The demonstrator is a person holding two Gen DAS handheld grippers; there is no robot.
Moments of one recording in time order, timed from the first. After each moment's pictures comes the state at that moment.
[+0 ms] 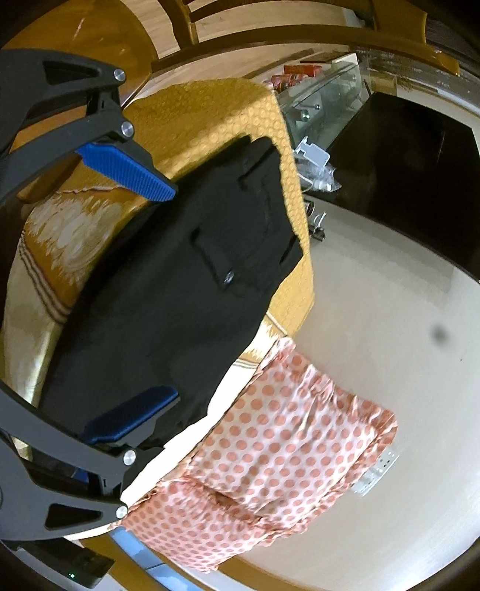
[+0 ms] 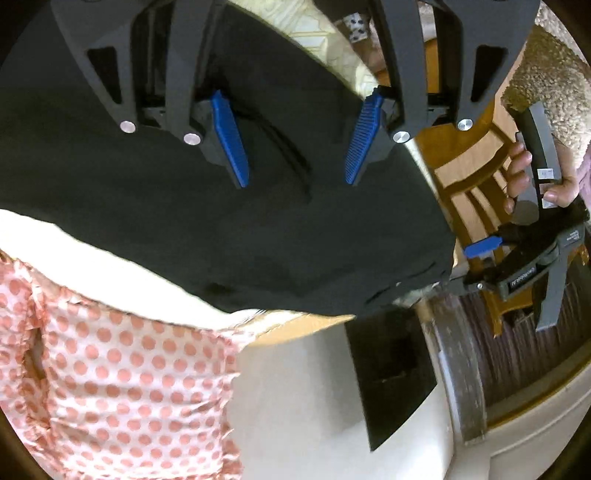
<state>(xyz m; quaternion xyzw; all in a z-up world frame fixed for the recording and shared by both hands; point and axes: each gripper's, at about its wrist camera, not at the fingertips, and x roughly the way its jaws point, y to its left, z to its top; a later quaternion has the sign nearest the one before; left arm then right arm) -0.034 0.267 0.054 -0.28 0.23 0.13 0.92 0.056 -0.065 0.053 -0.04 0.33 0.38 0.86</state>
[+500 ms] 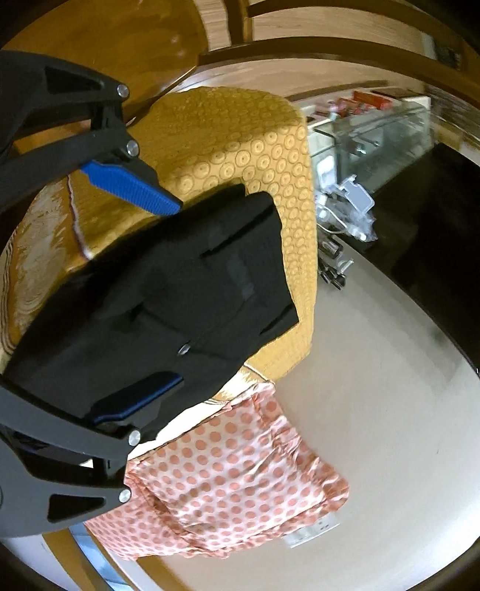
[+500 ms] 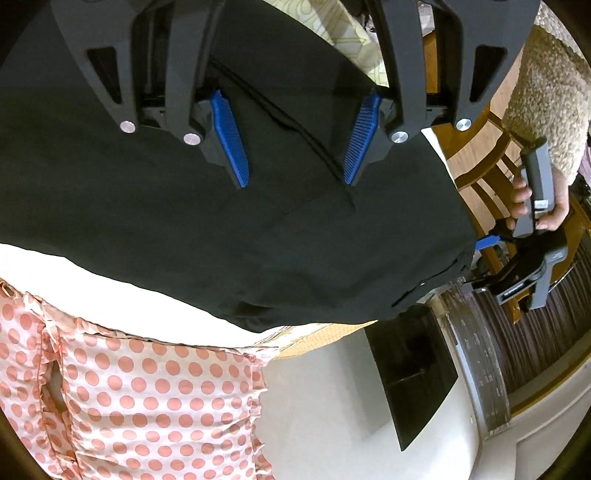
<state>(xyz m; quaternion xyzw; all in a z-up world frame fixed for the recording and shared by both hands) -0.017 0.352 0.027 -0.42 0.24 0.15 0.86 0.068 -0.074 0.043 -0.01 0.35 0.37 0.86</state>
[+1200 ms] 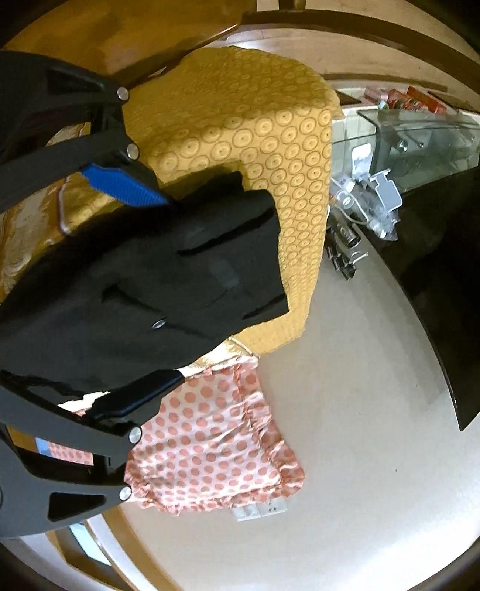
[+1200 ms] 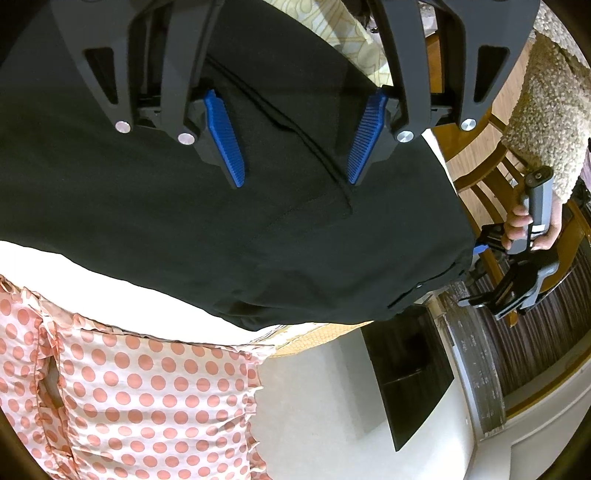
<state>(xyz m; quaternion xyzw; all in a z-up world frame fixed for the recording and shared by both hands) -0.010 0.378 0.015 -0.52 0.21 0.10 0.82 0.065 -0.074 0.041 -0.01 0.35 0.37 0.86</state>
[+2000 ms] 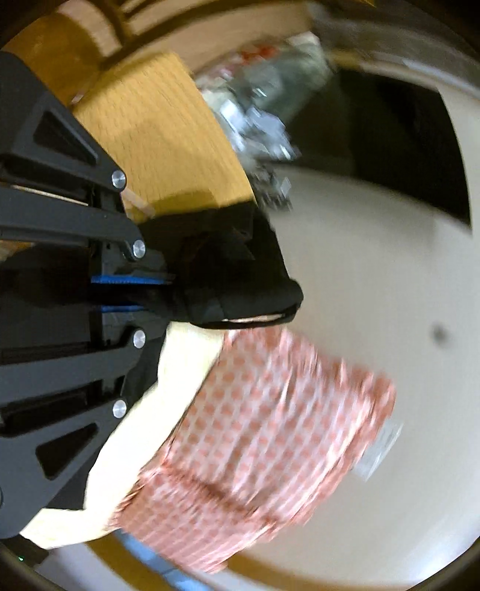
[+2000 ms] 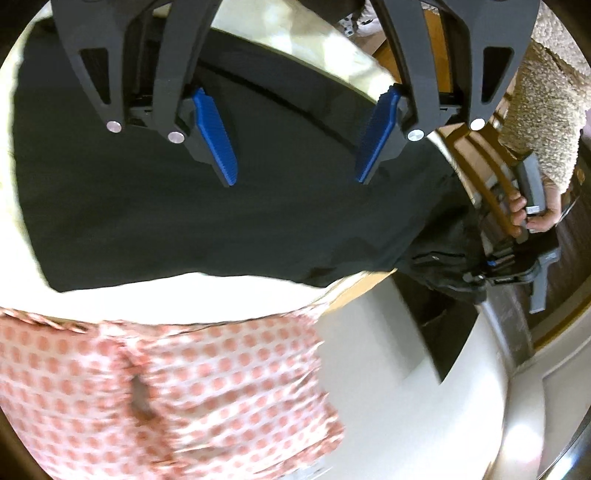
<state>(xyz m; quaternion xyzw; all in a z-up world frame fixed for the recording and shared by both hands) 0.043 0.229 0.145 -0.21 0.23 0.09 0.95 0.046 -0.198 0.057 0.12 0.31 0.29 0.90</state>
